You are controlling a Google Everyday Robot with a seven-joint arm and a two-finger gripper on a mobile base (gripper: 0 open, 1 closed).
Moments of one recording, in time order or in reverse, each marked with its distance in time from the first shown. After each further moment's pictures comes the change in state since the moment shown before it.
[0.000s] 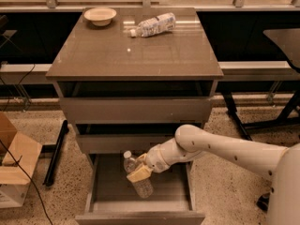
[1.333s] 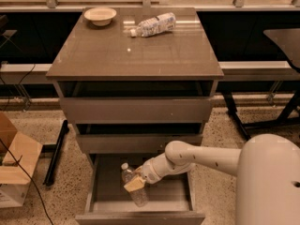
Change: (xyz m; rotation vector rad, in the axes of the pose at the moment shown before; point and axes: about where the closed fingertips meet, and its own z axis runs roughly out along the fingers) arm 0.072 -0.043 0.079 0.035 0.038 0.121
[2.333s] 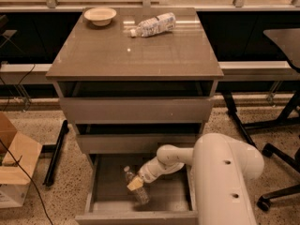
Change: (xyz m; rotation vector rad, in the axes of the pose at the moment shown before) arm 0.066 -0.103 0.074 0.072 0.127 0.086
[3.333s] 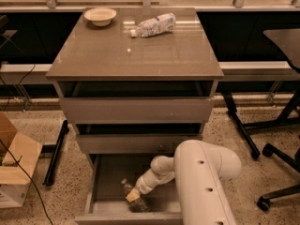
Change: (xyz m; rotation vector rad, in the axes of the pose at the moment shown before) arm 0.061 -0.001 0.076 -0.054 0.111 0.108
